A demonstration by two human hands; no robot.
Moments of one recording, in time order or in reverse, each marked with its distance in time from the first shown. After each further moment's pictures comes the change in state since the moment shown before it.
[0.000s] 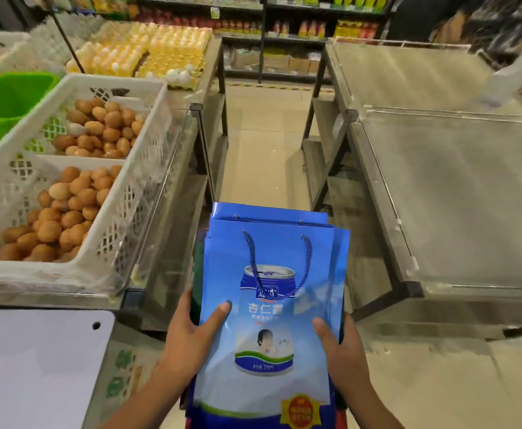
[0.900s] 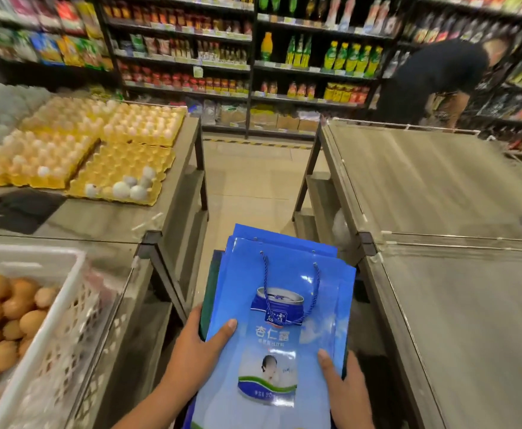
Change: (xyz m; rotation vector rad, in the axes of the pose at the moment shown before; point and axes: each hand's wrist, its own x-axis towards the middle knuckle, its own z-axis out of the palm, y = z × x) left_hand 0.519 0.206 0.119 -0.054 -0.145 -0.053; right_hand 0.482 -0.219 0.084 -0.043 0.169 0.159
